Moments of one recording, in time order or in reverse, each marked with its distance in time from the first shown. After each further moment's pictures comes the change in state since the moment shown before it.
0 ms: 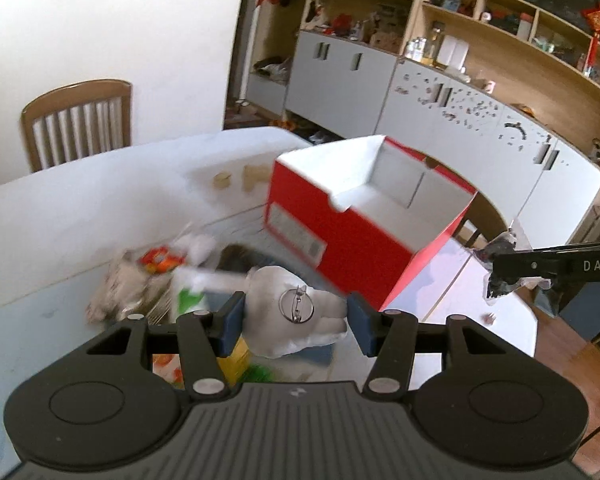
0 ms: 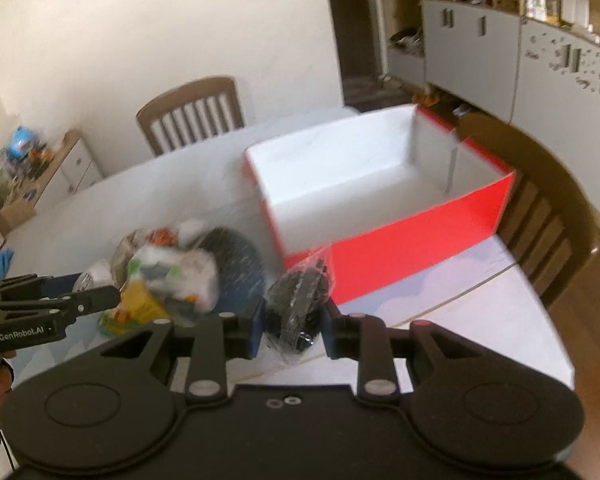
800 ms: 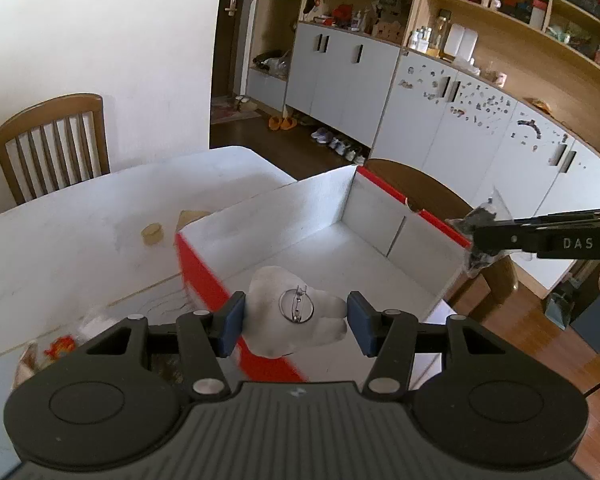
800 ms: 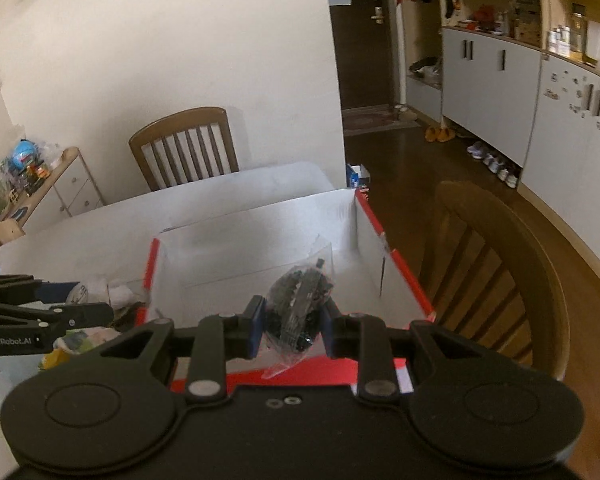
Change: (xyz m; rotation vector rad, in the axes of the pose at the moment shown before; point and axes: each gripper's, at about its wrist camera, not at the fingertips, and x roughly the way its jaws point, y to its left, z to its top) left arm 0.109 -0.096 0.093 0.003 0.034 0.063; right arm 0.052 -0.130 0.112 -0.128 -0.018 0.085
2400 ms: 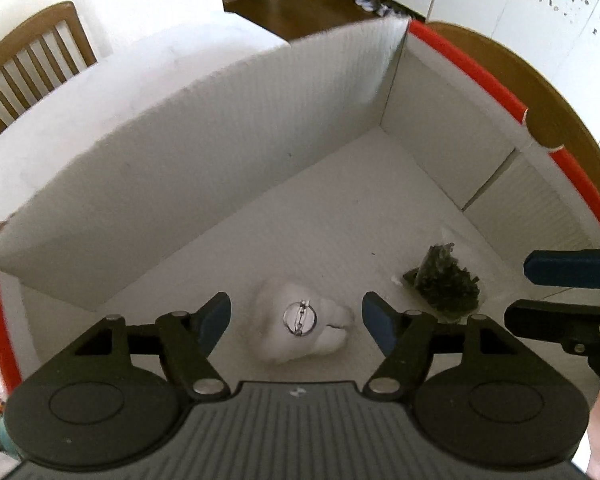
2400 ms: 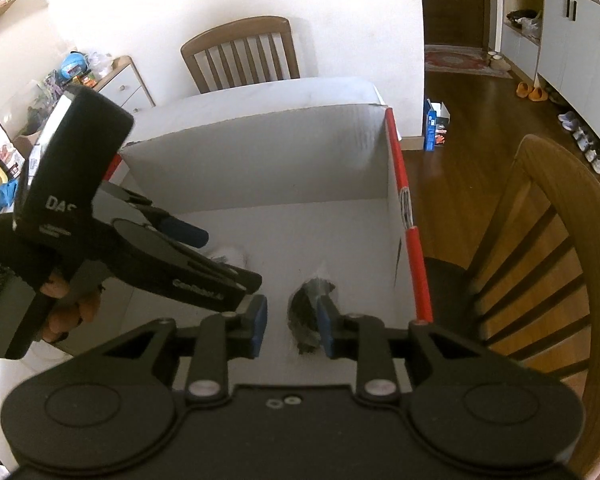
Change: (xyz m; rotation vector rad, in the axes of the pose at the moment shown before) left arm 0.208 -0.045 0.030 0.012 0.424 0.174; right arm 0.107 -0.060 0.006 -0.156 0.247 0.225
